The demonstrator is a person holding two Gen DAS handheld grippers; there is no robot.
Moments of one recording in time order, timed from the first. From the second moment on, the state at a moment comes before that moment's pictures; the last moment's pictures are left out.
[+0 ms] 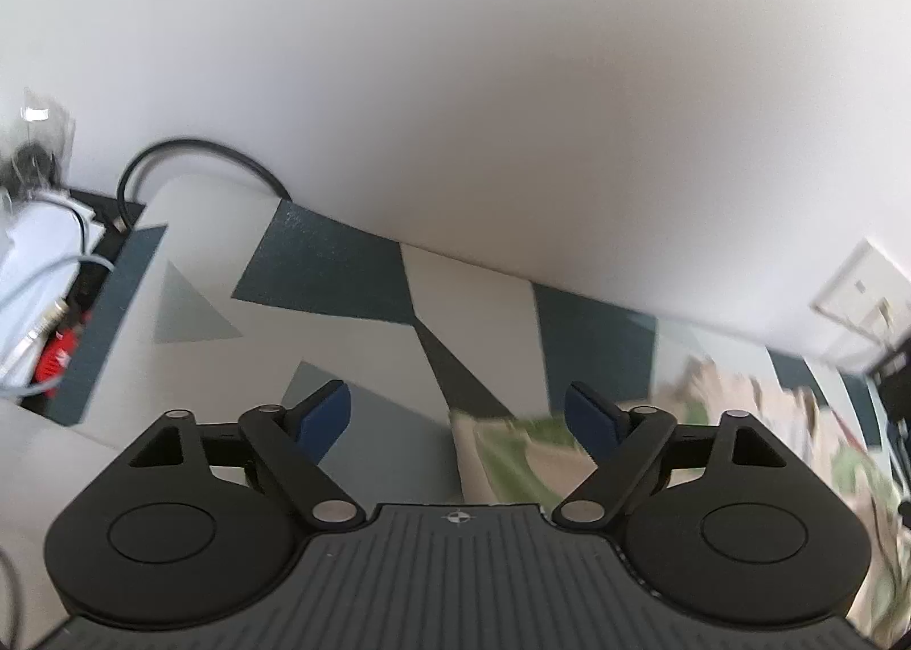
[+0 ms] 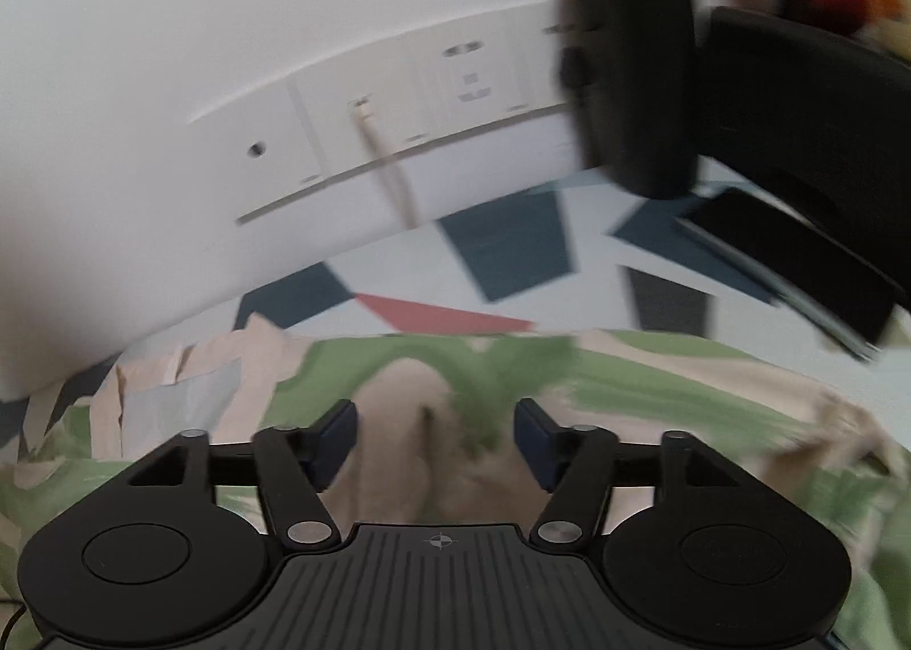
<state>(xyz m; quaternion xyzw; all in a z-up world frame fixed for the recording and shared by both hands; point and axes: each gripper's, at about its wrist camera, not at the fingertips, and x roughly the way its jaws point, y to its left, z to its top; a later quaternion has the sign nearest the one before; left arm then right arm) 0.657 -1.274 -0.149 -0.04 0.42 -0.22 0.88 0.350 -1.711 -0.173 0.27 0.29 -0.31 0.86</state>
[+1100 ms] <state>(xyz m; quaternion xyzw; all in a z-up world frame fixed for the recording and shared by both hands) 0.488 -1.180 -0.153 -0.03 0.50 -0.20 0.84 0.224 -1.596 -0.143 0.24 0.35 -0.35 0.84</state>
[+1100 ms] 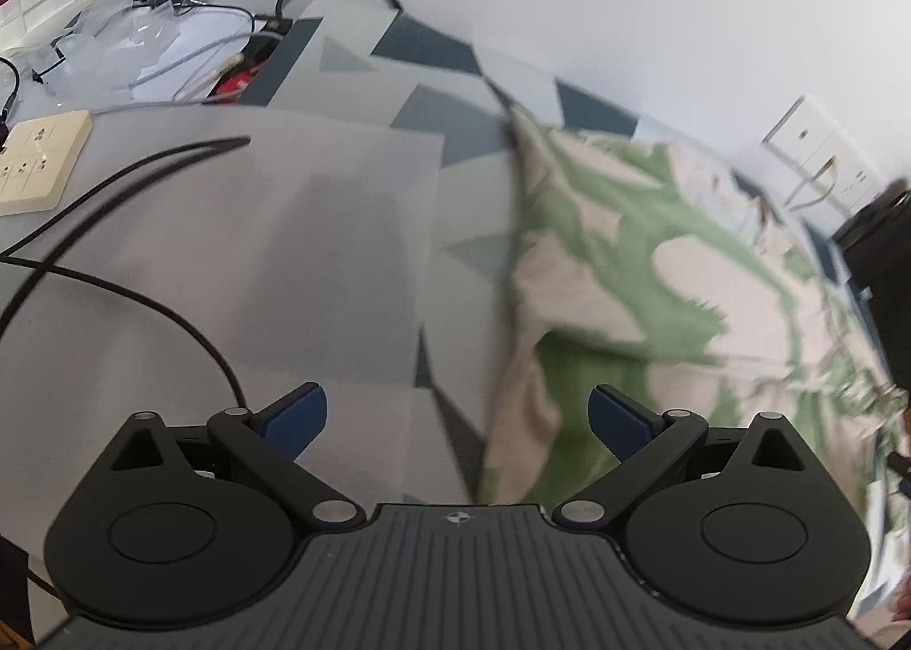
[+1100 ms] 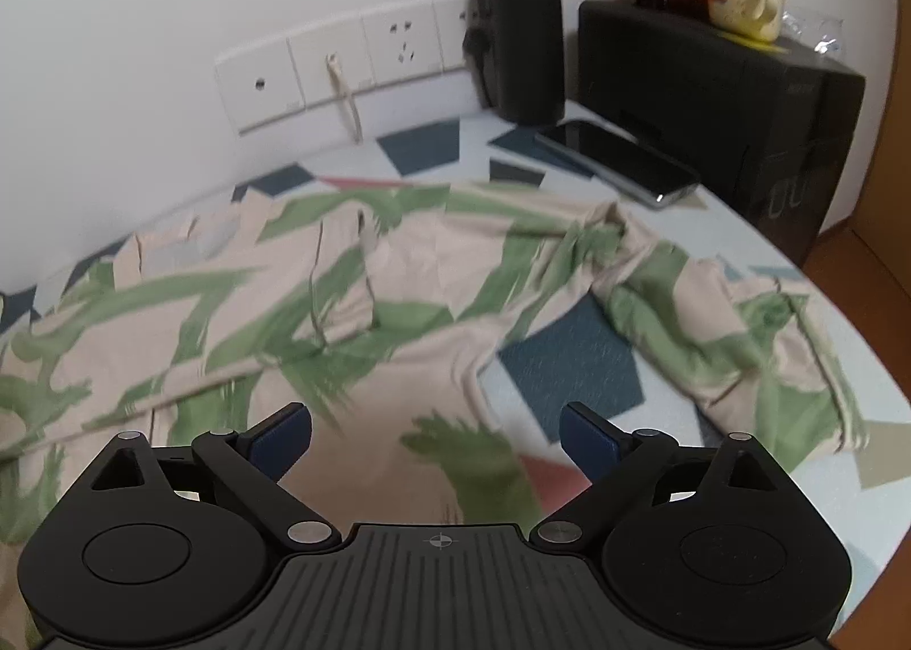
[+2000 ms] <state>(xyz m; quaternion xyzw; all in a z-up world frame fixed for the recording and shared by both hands) 0.482 -1.217 -0.191 0.07 0.50 -0.19 0.84 0.244 -1.582 -0.193 0.18 0.40 -0.34 0.83</state>
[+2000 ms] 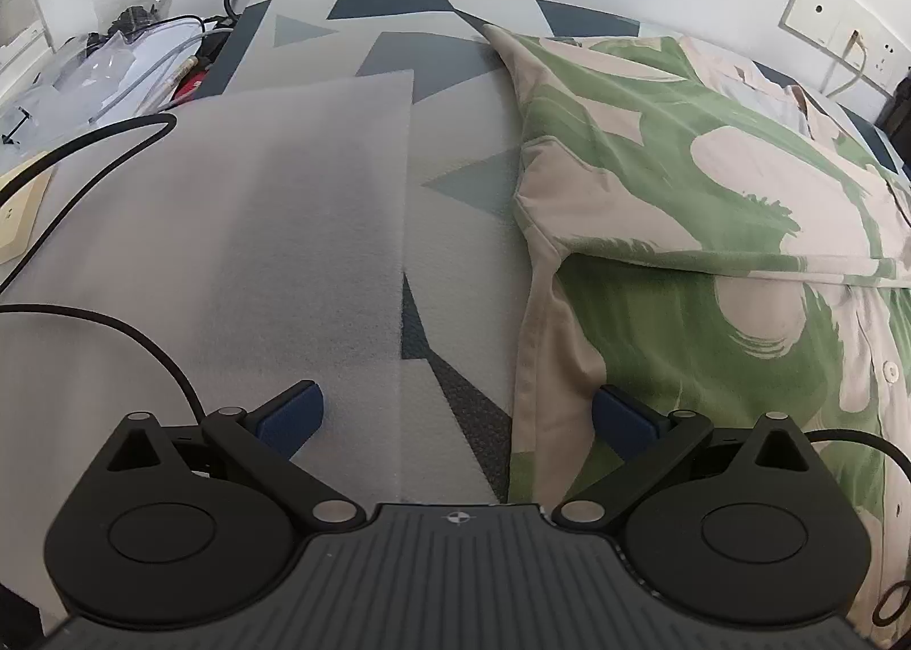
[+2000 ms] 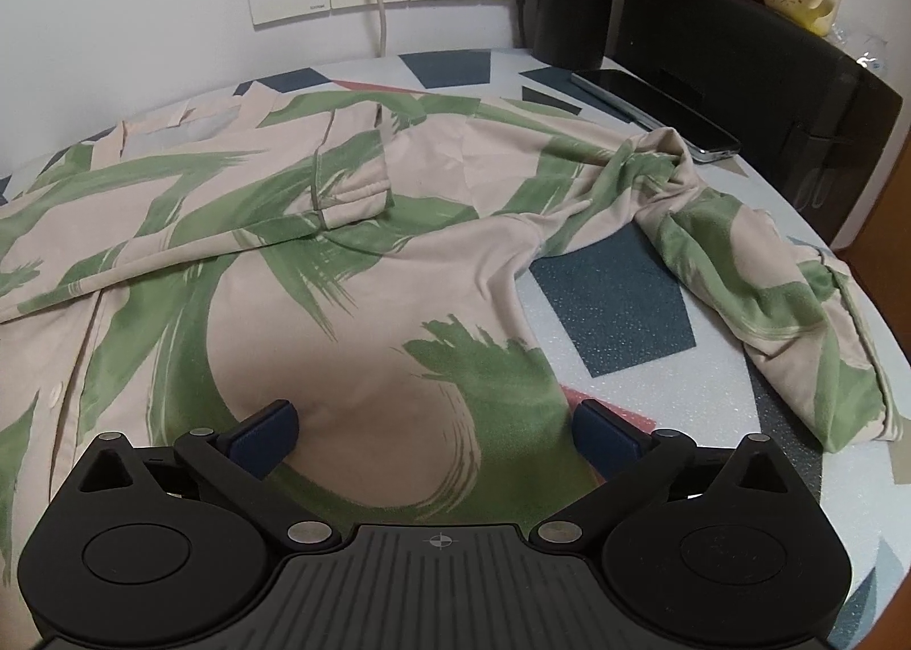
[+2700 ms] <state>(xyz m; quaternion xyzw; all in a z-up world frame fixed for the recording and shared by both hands) 0.477 -1.218 -0.191 0.07 0.49 -0.17 0.85 0.242 -1.580 -0.195 0.18 0.39 -0.35 0.83</state>
